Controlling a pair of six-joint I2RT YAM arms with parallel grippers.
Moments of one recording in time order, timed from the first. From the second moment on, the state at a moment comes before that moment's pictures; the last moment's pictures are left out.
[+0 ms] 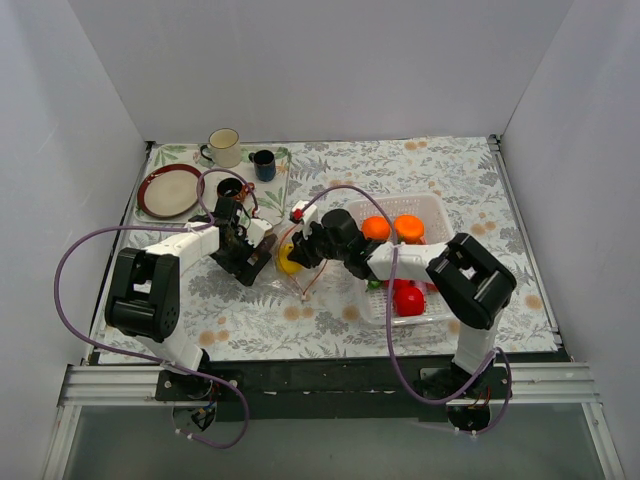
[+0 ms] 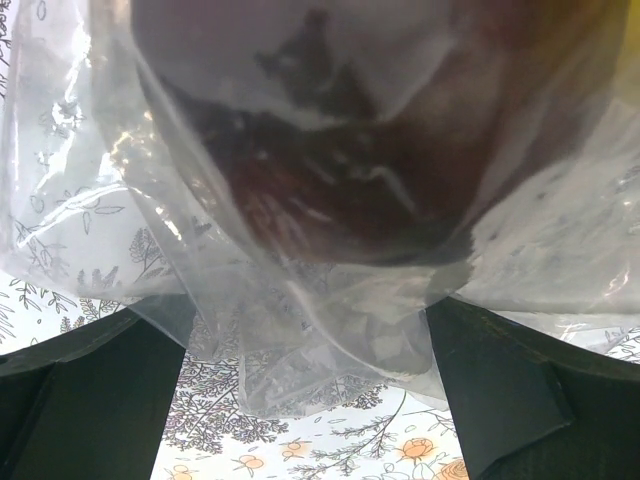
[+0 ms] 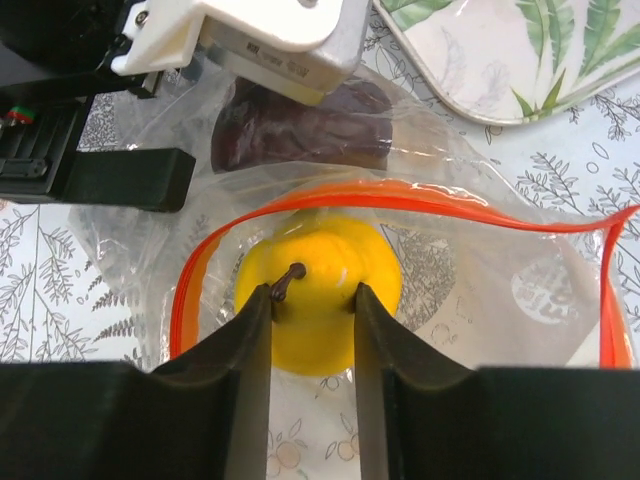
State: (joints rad) left arm -0.22 1.63 0.94 -0.61 0.12 0.48; right arm 0.86 1.86 1.04 0.39 -0.26 0.01
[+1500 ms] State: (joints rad) left arm -0.22 1.71 1.26 -0.75 0.14 0.34; right arm 0.90 1.29 0.87 0.18 0.50 -0.07
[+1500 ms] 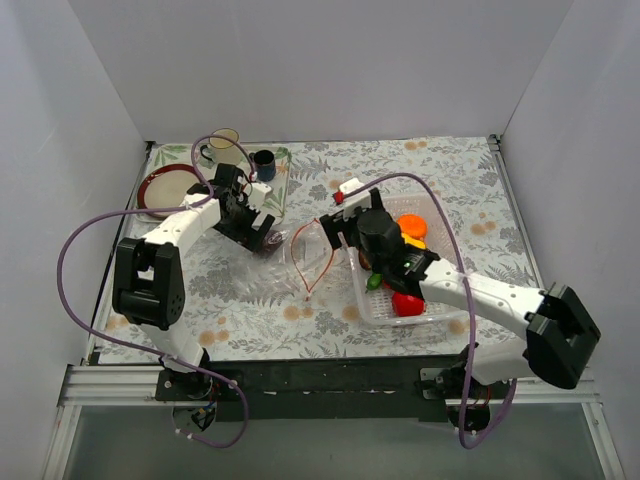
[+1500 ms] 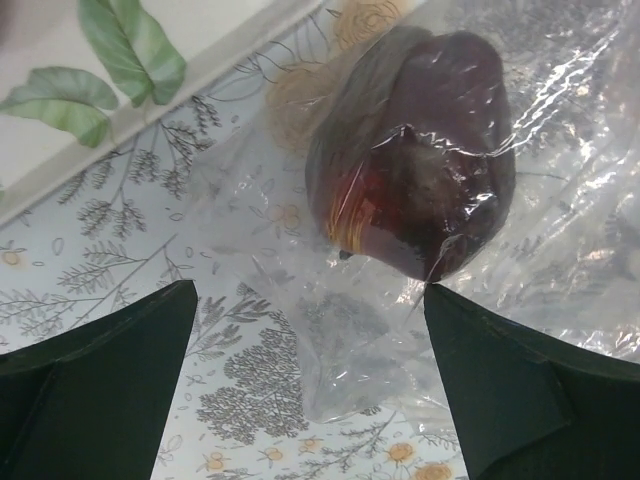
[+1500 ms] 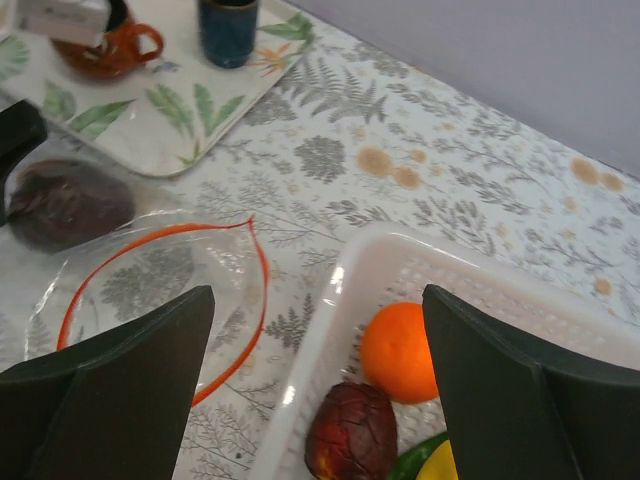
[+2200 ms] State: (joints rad) left arm -0.22 1.68 1.35 -0.77 0.16 0.35; right arm 0.94 1.74 1.03 0.23 0.25 -0.04
